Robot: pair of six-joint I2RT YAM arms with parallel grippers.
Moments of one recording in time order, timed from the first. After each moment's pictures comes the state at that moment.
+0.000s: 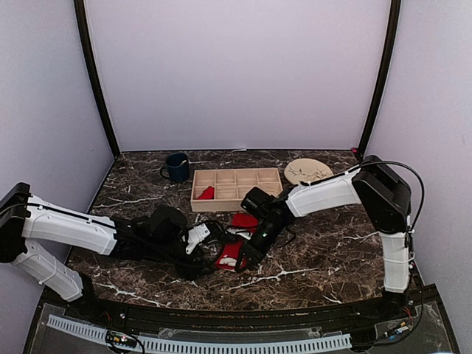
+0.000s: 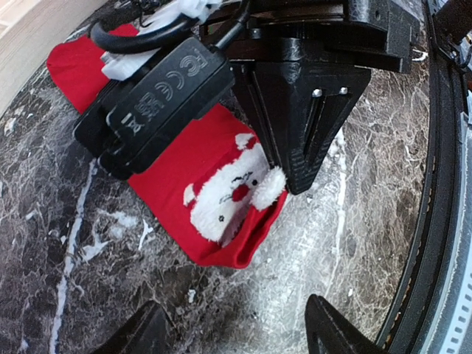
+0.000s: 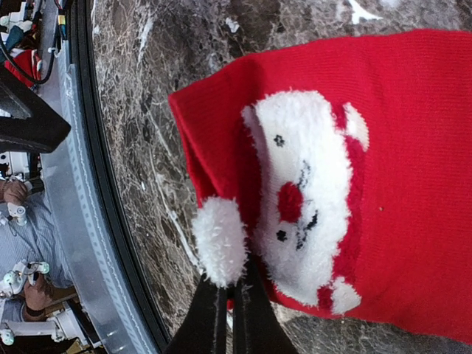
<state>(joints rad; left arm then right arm) -1.01 1.38 0.62 -0.07 0.13 -0.07 0.92 2.08 1.32 -0.56 -0.77 -0.05</state>
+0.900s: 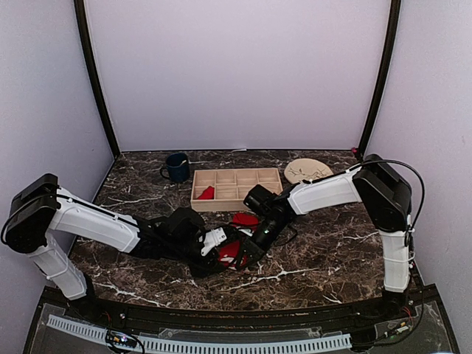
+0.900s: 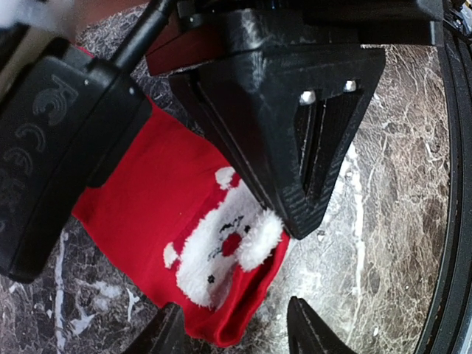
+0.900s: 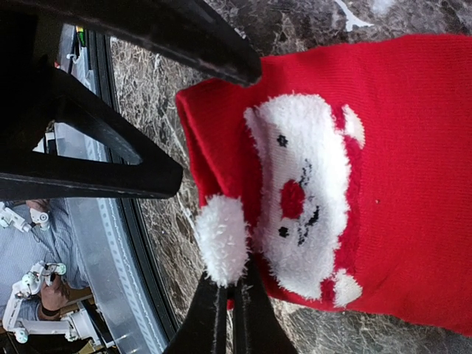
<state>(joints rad) -1.02 1.60 0.72 0.01 0.15 0.08 0.89 2.08 1.32 -0.56 -0.84 -0.03</state>
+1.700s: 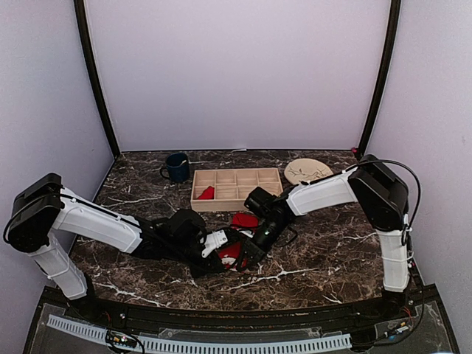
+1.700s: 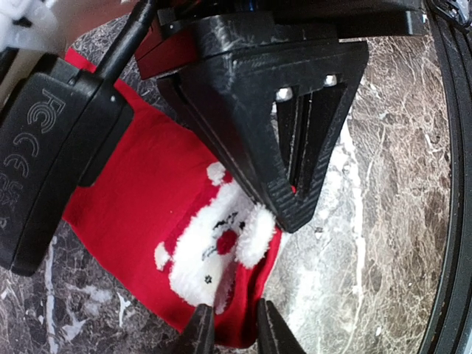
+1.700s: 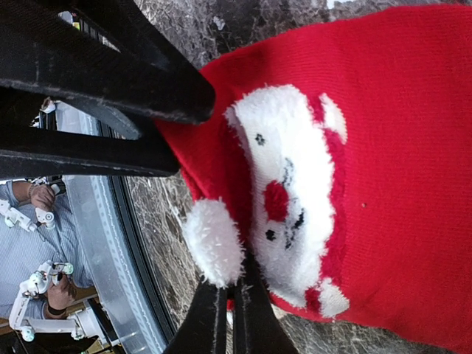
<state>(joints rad) -1.02 1.62 0.72 0.02 0.17 0.11 0.88 2.11 1.32 -0.56 -0.86 -0.03</state>
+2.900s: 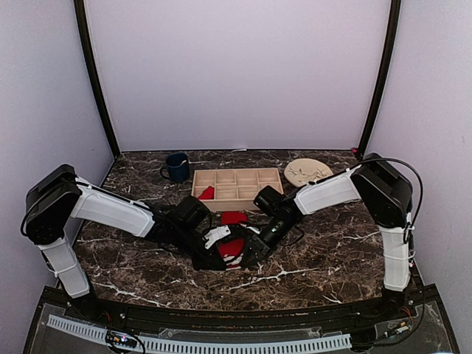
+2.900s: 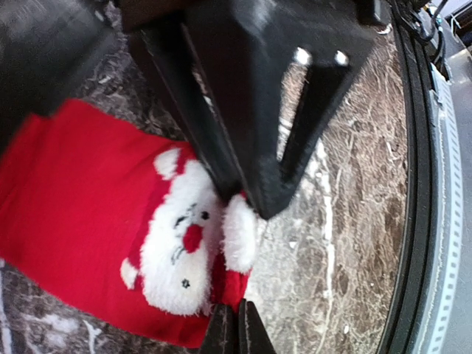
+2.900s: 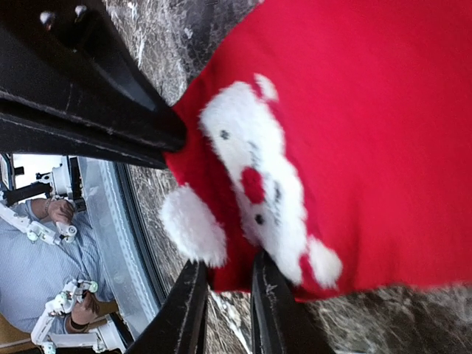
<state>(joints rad) -0.90 1.74 0.87 -0.14 0.47 0.10 0.83 2.09 1.25 -0.48 -0.90 0.04</state>
